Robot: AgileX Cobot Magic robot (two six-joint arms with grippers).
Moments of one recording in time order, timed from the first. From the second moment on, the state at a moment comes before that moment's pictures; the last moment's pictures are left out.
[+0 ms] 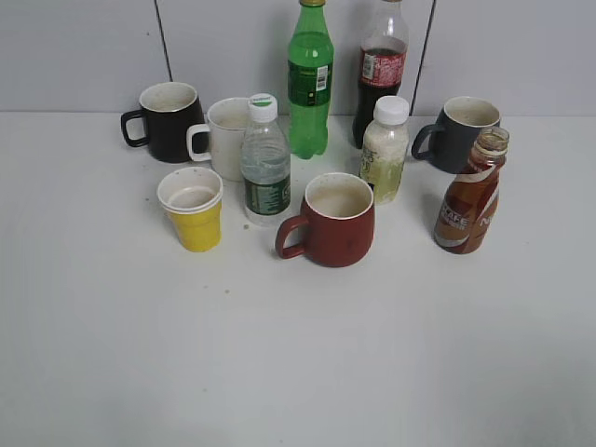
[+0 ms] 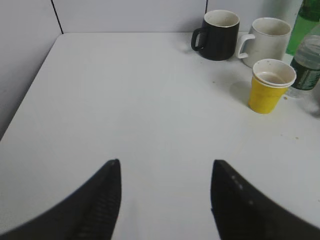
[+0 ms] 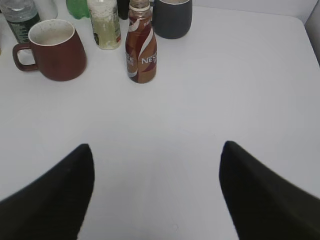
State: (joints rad) left arm -0.03 -0.01 -0.54 0.01 1.05 -0.05; right arm 0.05 -0.01 -0.51 0.11 1.04 -0.14
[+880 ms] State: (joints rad) left arm -0.03 -0.01 -0.54 0.01 1.05 -0.05; right arm 0.05 -0.01 -0.51 0.11 1.04 -0.14
